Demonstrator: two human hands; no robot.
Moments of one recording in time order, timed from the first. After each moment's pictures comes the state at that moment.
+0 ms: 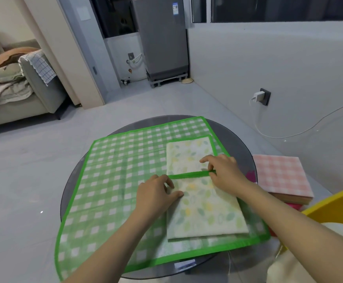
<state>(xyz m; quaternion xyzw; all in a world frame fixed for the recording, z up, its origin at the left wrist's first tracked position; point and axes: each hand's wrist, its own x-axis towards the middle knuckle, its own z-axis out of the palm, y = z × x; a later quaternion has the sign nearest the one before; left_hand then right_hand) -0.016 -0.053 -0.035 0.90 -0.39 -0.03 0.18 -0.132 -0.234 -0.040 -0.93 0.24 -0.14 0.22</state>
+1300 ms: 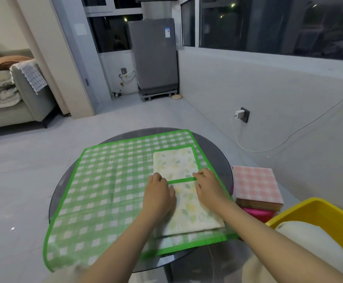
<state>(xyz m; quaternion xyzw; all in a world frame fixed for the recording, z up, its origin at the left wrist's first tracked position) -0.048 -0.084 -0.043 0.89 -0.42 0.01 0.19 -0.159 -0.211 -0.055 -0.93 0.26 -0.17 0.19</state>
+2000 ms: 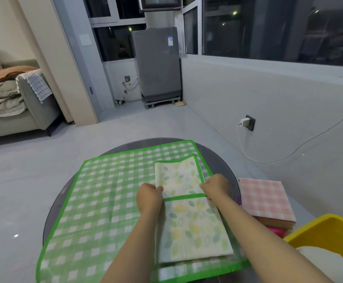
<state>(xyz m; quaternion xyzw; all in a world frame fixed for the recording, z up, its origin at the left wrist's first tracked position) 0.021 -0.127 -0.057 0.90 -0.08 -0.12 0.41 -0.109 -0.261 -0.041 -0.74 0.53 -0.15 0.38</state>
